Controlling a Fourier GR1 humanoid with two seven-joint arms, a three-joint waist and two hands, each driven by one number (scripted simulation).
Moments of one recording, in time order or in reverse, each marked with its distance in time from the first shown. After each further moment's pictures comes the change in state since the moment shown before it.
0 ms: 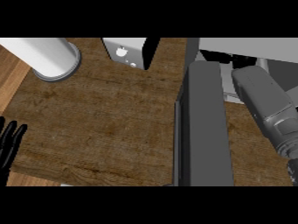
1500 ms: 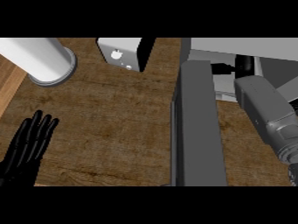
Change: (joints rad) left arm -0.047 -0.059 -0.154 0.021 -0.151 0.044 0.001; right arm 0.054 -0.003 -0.072 0.030 -0.064 0.291 -0.017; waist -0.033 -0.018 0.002
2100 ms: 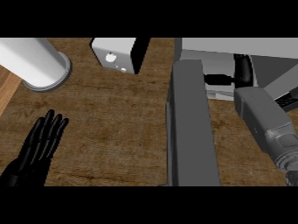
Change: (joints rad) left arm -0.002 -0.006 -0.064 0.021 -0.038 0.045 -0.004; right arm 0.078 0.017 -0.036 -0.014 -0.034 0.102 -0.087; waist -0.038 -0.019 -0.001
